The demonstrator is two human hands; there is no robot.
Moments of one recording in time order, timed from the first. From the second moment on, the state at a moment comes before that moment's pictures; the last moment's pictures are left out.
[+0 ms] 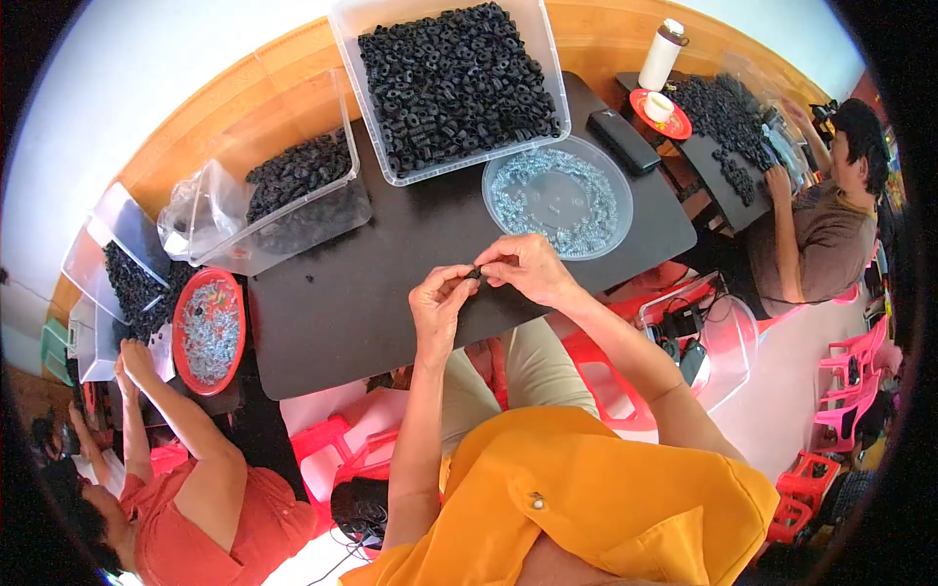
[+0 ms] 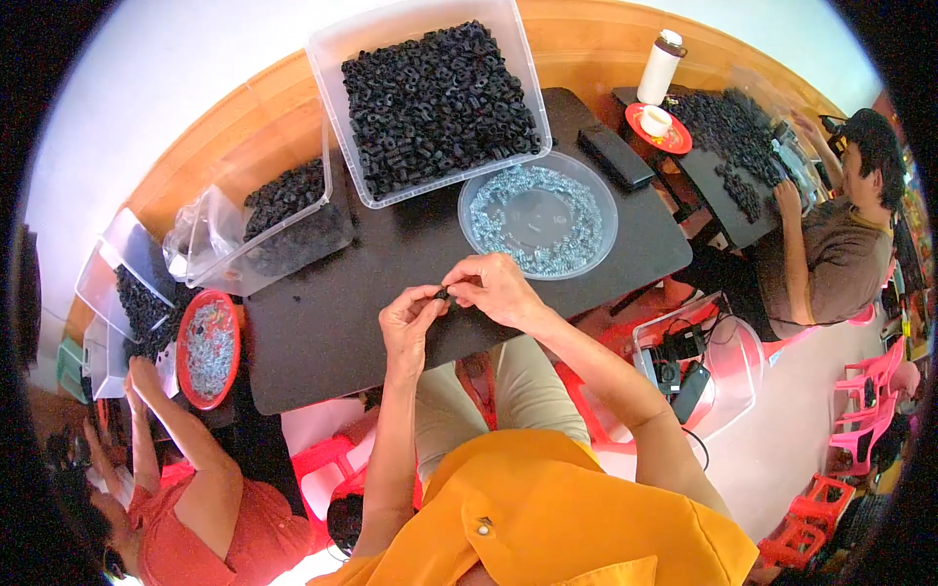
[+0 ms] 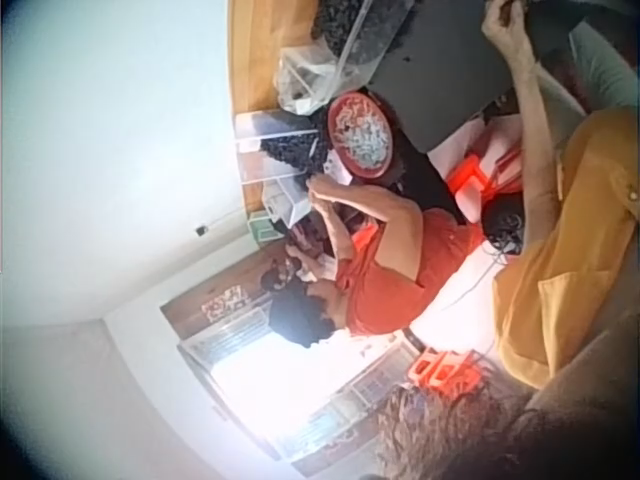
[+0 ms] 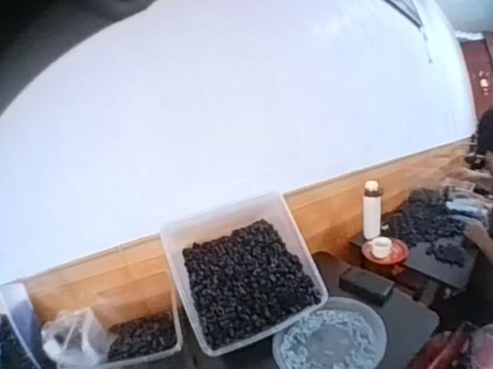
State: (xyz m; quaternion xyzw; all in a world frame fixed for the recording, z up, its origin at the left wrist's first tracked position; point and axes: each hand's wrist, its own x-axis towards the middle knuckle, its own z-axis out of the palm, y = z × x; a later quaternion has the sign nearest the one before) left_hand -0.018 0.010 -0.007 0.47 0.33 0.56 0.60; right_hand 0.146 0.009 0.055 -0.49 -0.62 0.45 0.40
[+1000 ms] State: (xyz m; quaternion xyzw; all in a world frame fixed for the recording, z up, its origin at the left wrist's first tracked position) left_hand -0.011 0.006 0.000 0.53 0.43 0.53 0.51; right_hand 0.129 0.010 0.037 -0.50 -0.76 0.17 0.38
